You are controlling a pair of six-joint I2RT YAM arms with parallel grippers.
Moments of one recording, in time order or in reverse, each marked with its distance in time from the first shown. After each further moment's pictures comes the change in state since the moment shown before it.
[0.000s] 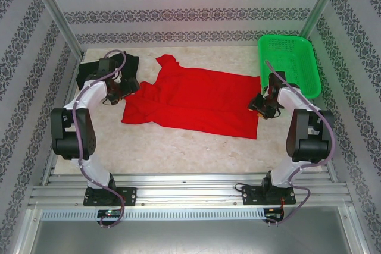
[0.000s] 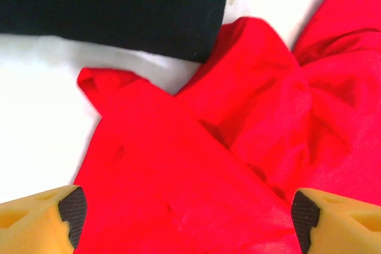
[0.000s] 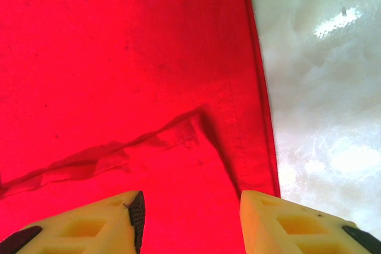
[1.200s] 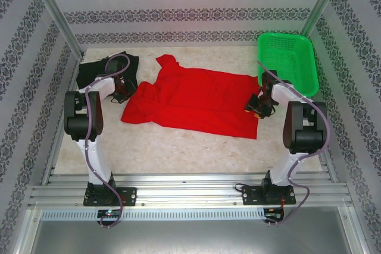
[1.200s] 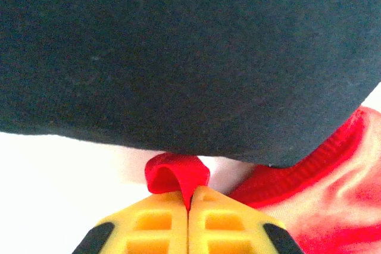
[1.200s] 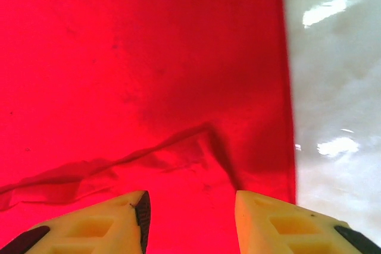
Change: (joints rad) left arm -0.002 0.283 0.105 0.136 -0.067 -0.172; right arm 0.053 0.114 0.071 -0.031 0.049 -0.003
